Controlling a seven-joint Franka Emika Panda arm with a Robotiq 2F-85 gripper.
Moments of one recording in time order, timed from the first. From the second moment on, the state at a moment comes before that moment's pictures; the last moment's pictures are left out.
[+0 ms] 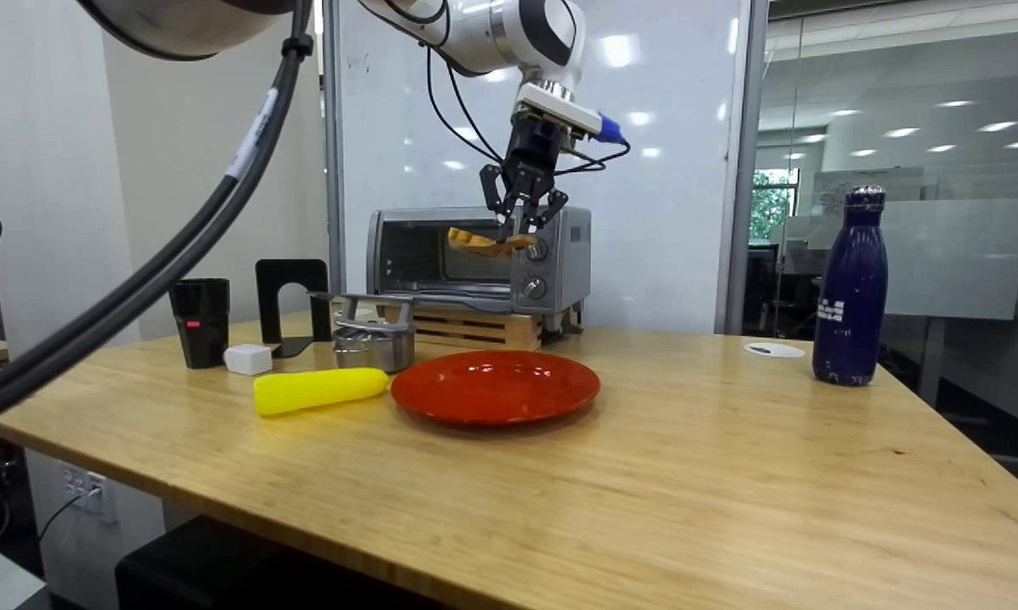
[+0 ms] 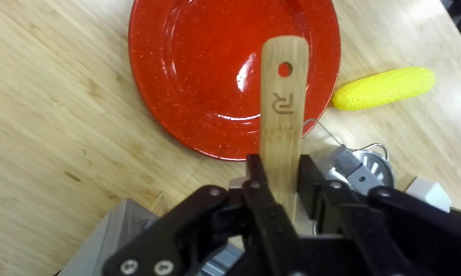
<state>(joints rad) -0.23 1.01 -0.01 -0.54 0.03 1.23 -0.99</state>
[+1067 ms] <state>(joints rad) -0.17 1.01 -0.01 -0.53 -0.02 1.43 -0.90</state>
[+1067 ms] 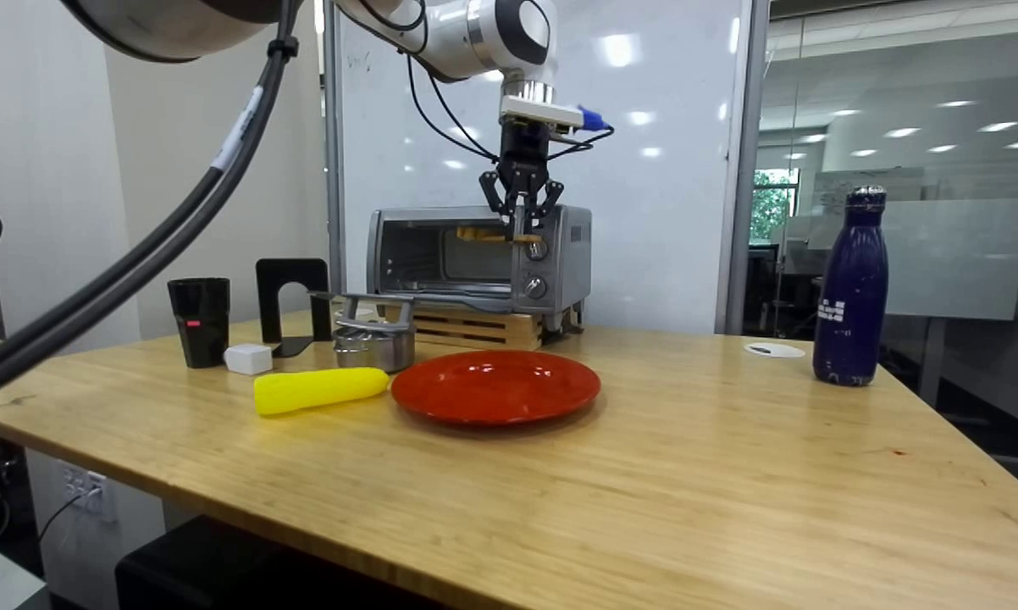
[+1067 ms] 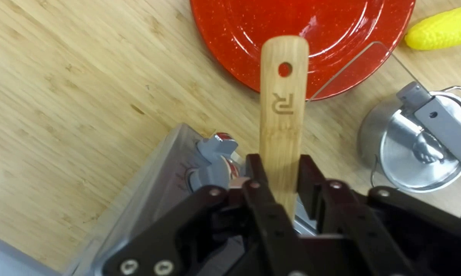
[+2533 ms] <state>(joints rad) -0.02 0.92 -0.01 -0.52 -0.16 1.43 -0.86</state>
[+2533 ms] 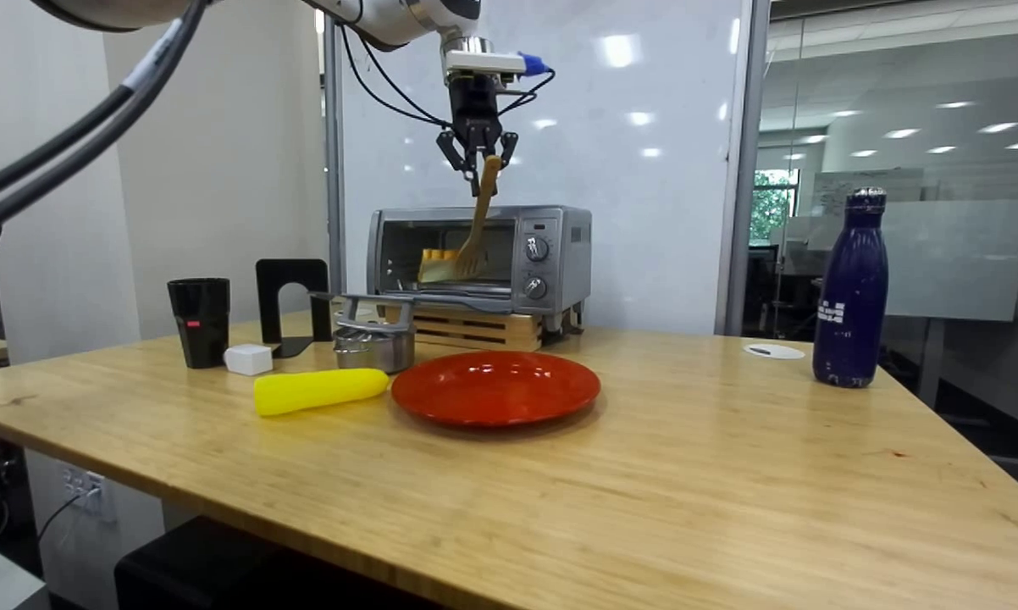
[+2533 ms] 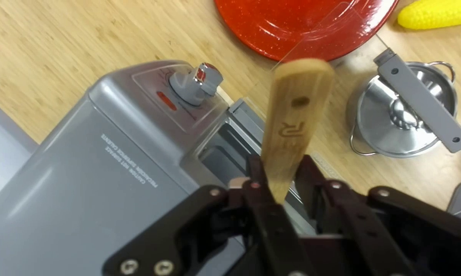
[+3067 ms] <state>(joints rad) -0.02 0.89 -0.01 -0.52 -0.16 1.40 -0.87</state>
